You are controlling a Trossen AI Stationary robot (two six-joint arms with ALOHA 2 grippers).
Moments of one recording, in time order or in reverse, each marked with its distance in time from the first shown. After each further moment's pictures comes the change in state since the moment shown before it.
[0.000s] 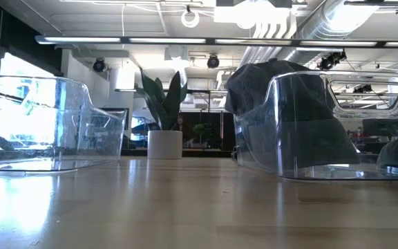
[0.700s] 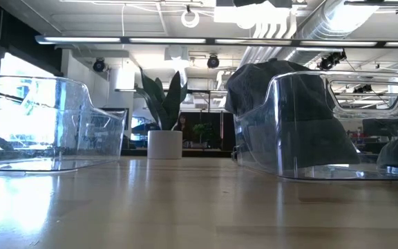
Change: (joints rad) left arm 0.073 -0.059 -0.039 0.102 -0.235 -0.447; right arm 0.107 0.006 0.023 -0.052 0.159 0.047
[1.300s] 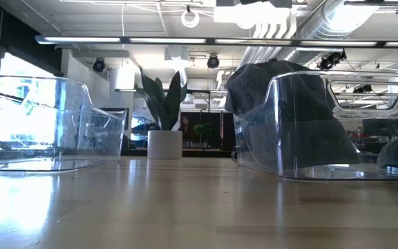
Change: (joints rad) left arm 0.232 0.096 -0.030 0.030 0.545 0.142; right arm 0.033 0.000 0.000 -0.013 0.014 0.013
